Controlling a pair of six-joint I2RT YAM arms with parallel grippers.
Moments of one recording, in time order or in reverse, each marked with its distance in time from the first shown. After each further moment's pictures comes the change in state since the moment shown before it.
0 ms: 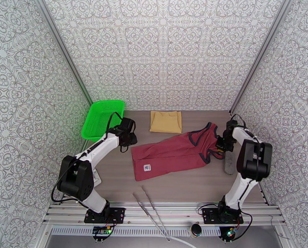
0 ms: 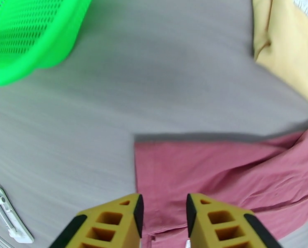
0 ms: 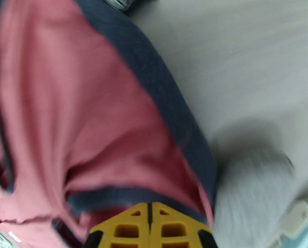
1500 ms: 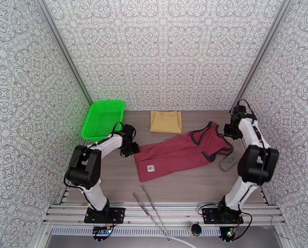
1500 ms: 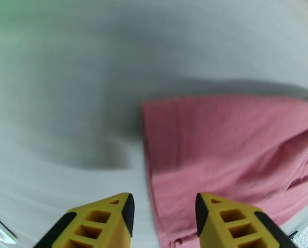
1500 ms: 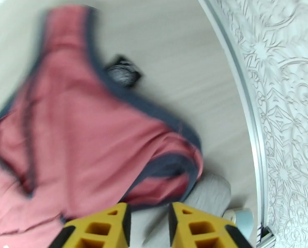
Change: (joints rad) left arm 0.053 0.188 -0.019 -0.014 0.225 0.041; right arm 0.063 -0.257 0.192 -0.138 0.165 -0.086
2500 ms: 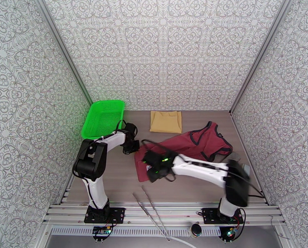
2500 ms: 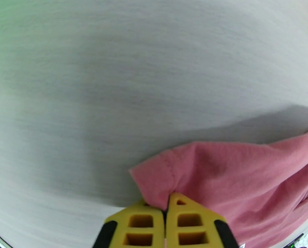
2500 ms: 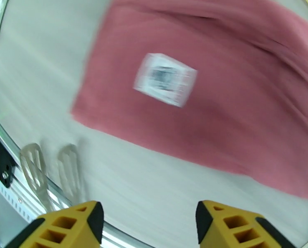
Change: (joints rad) left arm 0.010 0.112 0.062 0.042 0.011 0.070; right arm 1.346 0.133 -0.095 0.145 0.035 0.388
